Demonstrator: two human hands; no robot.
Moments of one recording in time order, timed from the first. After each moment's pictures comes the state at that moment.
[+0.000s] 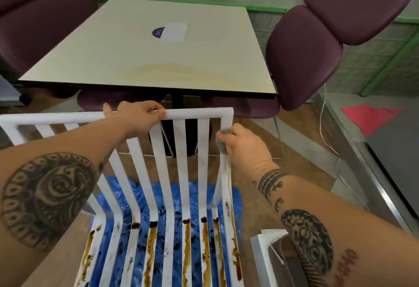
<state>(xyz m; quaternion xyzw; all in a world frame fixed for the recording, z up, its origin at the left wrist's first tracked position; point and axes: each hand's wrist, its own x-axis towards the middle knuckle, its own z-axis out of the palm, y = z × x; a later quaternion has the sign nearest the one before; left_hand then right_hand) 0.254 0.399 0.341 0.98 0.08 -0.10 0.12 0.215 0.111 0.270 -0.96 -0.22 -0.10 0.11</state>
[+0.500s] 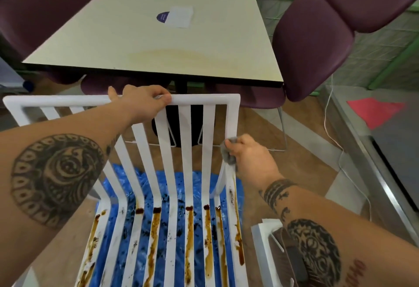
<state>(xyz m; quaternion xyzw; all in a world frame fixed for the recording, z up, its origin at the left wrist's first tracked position) 0.249 0.396 0.339 0.99 0.07 -0.08 0.12 0.173 0.109 0.249 -0.91 -0.02 0.09 0.41</state>
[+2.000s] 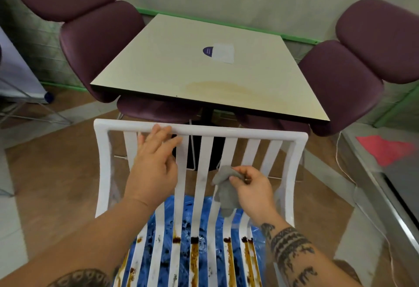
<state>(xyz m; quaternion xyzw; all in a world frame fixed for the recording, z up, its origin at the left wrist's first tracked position) 0.151 0.533 0.279 0.93 -0.04 0.21 0.31 0.154 0.299 0.267 -0.83 0.10 0.05 0.55</state>
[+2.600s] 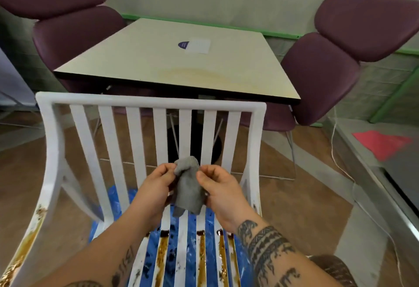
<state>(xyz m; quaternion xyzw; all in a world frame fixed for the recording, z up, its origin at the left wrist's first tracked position) 0.110 0.394 0.204 0.63 0.21 -0.07 0.75 0.115 0.241 0.220 -0.63 0.07 0.19 0.75</state>
